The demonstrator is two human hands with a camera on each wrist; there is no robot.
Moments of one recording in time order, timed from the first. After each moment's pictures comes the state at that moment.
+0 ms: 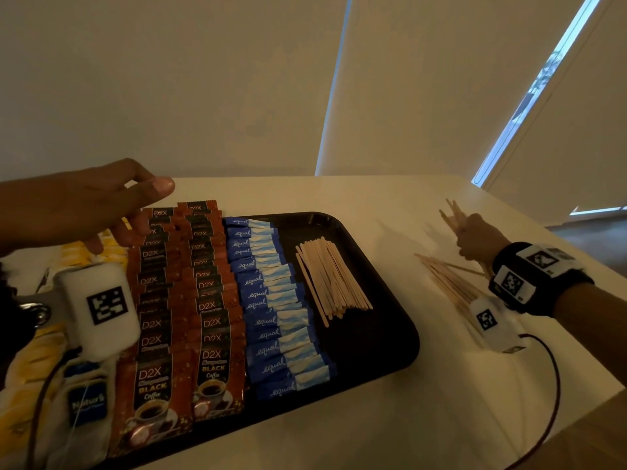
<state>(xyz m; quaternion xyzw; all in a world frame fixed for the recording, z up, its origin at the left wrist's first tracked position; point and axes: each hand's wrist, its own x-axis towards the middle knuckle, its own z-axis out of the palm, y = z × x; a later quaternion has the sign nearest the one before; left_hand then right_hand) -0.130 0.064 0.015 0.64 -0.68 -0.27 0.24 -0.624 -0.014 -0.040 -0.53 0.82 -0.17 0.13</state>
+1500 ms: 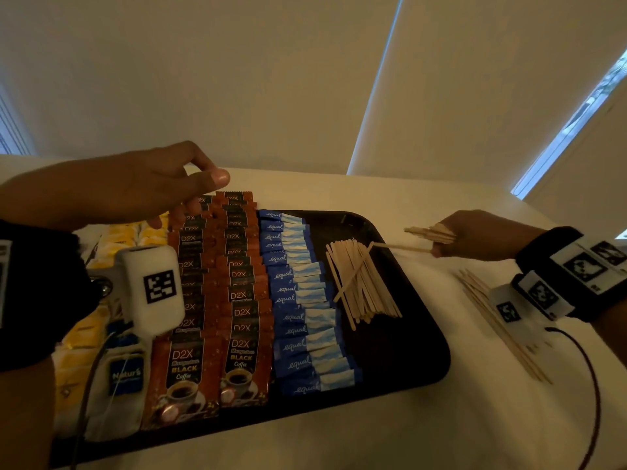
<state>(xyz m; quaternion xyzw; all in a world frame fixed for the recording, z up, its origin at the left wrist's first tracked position) -0.136 0.072 0.023 0.60 -0.72 -0.27 0.23 -0.541 0.005 0.013 -0.80 0.59 0.08 0.07</state>
